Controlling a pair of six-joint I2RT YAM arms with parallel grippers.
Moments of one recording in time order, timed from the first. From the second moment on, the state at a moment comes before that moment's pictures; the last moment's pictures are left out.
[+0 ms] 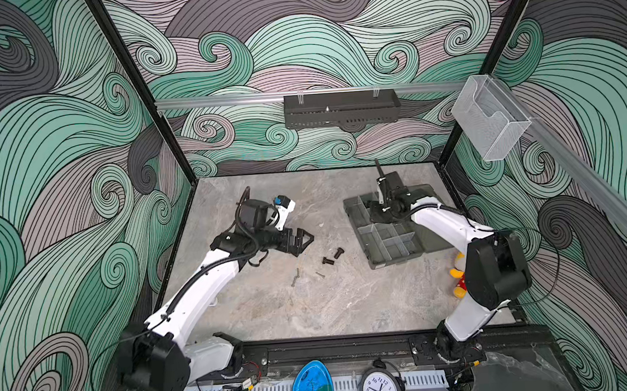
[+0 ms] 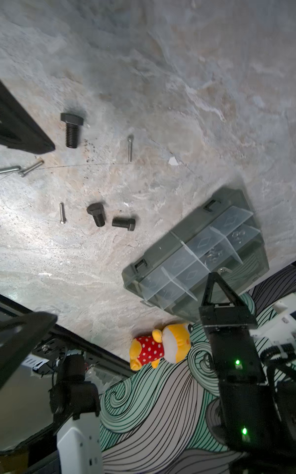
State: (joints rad) left arm -0.41 1.28 1.05 -0.51 0.52 -0.14; right arm 0.28 1.69 1.28 -0.64 0.01 0.37
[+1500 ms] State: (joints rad) left arm -0.41 1.31 1.11 -0.60 0.37 0.11; right arm 0.66 1.70 1.14 -0.62 -0.06 0.58
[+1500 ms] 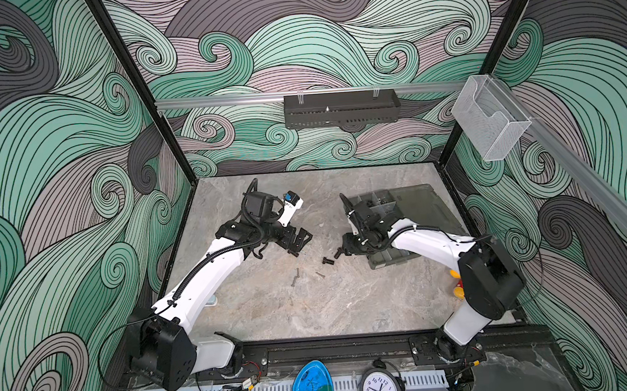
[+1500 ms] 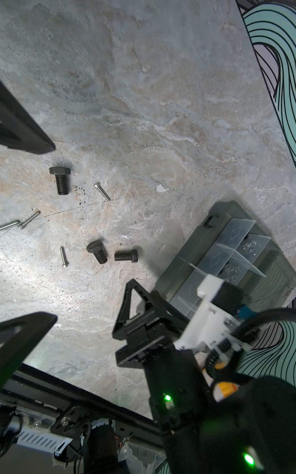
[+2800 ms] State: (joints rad) left arm -0.36 1.28 1.11 -0.58 0.43 0.05; right arm 0.74 2.07 1.47 -0.79 0.13 0.61
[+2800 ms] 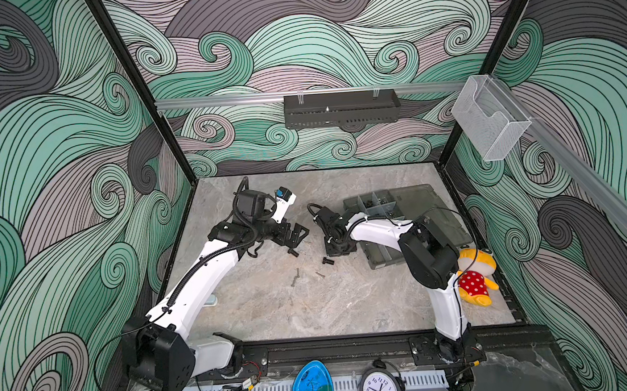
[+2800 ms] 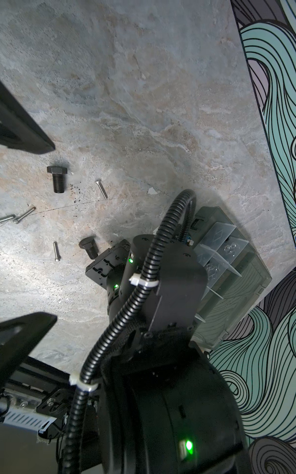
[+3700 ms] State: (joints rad) left arm -0.36 1.35 1.11 -0.52 0.53 0.00; right arm 0.42 2.19 1.78 -0.79 0.08 0.26
